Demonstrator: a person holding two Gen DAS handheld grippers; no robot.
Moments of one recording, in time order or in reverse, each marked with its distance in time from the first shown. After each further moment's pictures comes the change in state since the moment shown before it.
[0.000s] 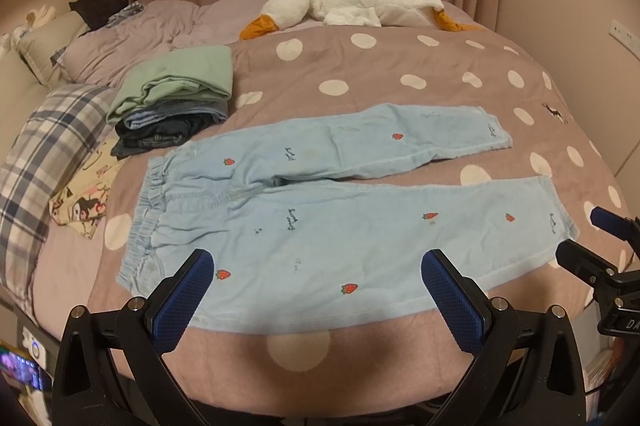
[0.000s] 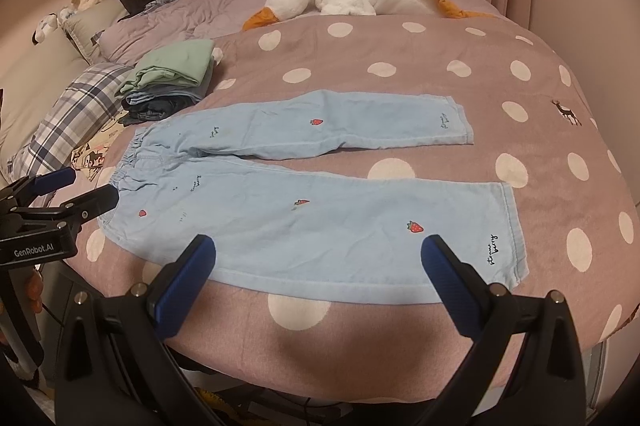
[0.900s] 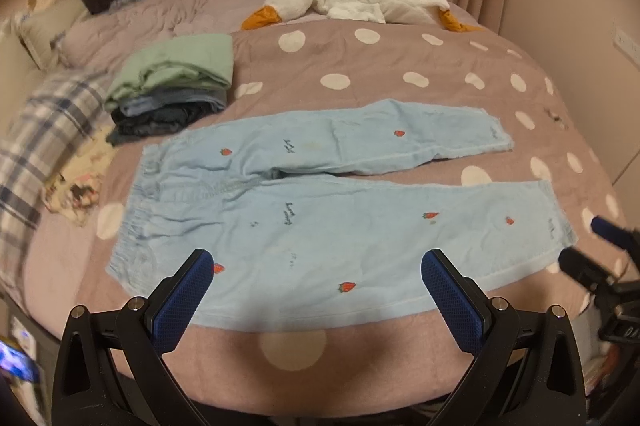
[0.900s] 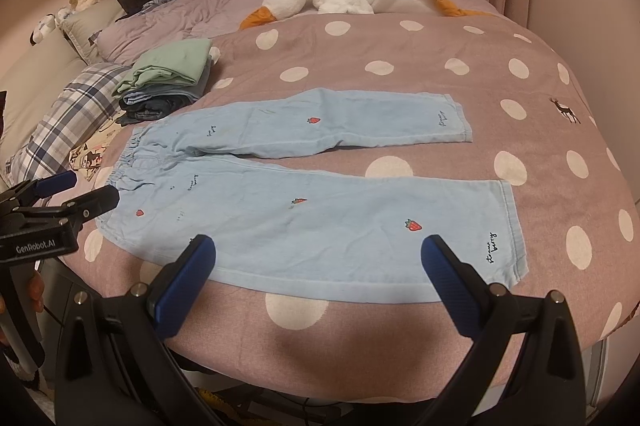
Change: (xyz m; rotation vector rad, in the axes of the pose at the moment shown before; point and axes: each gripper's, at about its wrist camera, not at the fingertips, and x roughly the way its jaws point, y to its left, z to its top) left arm 0.014 0.011 -0.005 -0.065 0.027 -0.054; right arm 0.003 -0.002 -0.003 -0.001 0.002 -0.006
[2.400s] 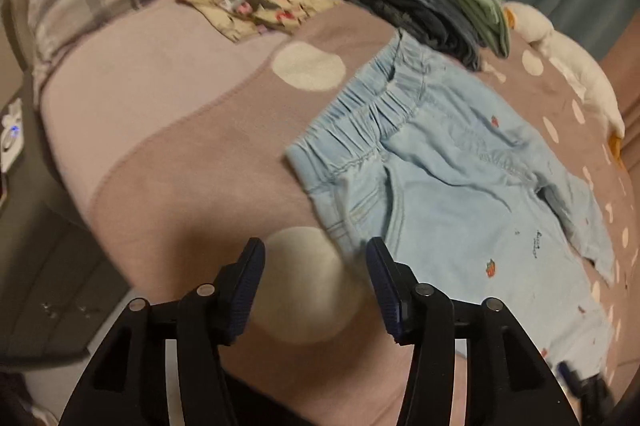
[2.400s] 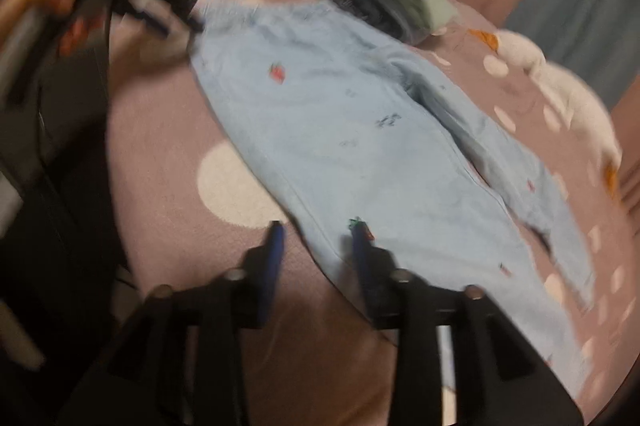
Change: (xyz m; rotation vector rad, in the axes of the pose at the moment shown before) left arm 0.048 0.231 -0.101 -0.636 0.077 0.228; right arm 0.110 0.154 -0.077 -0.752 -0.013 0.242
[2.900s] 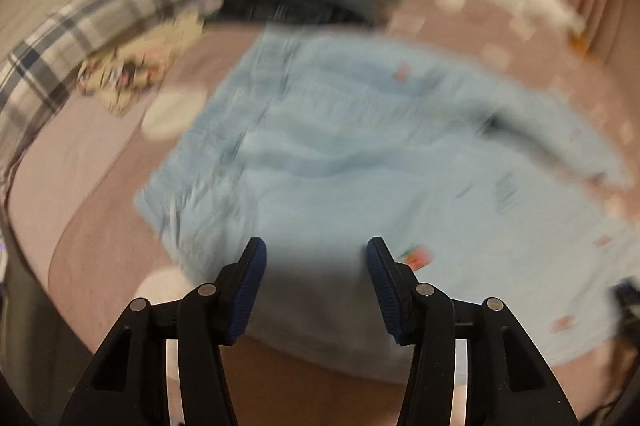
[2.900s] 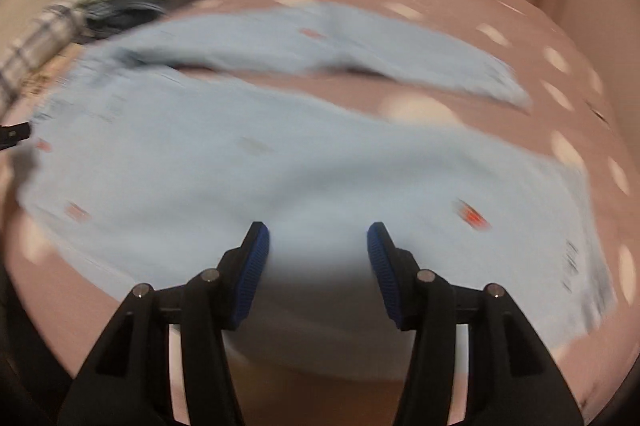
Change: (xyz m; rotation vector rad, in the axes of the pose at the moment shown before) left arm 0.046 -0.096 -0.020 0.349 -0.011 0.024; right arm 0.000 -0.153 -0.101 0.629 0.148 -0.301
